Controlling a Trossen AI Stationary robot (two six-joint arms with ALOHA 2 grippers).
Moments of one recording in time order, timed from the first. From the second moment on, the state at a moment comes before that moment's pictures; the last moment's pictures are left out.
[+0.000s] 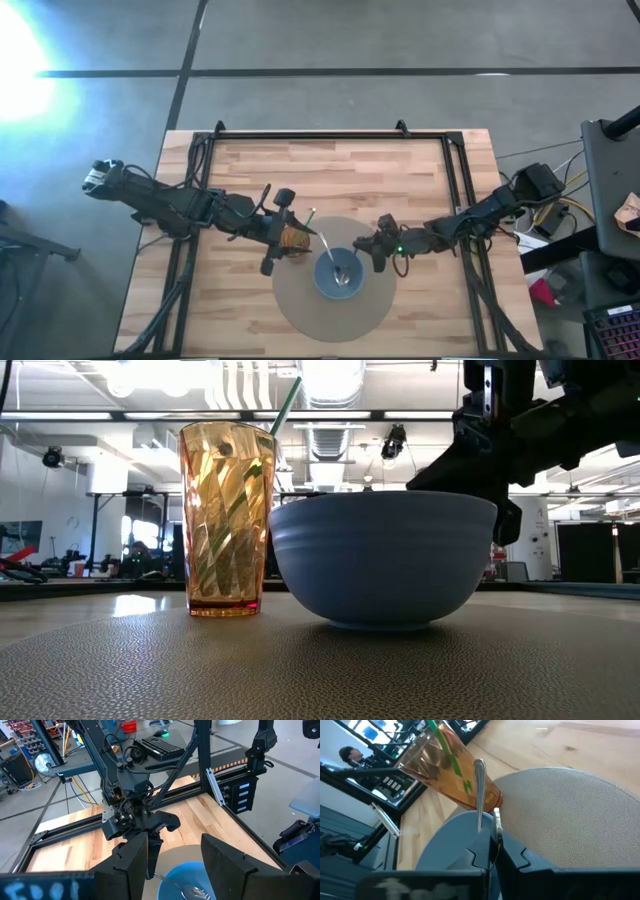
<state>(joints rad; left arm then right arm) -0.30 1.24 1.16 -0.16 -0.10 0.18 0.36 1.47 0.44 0.65 0.41 0.96</state>
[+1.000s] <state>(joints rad) -0.30 1.24 1.16 -0.16 -0.10 0.17 0.36 1.47 0.43 0.57 0.41 0.86</state>
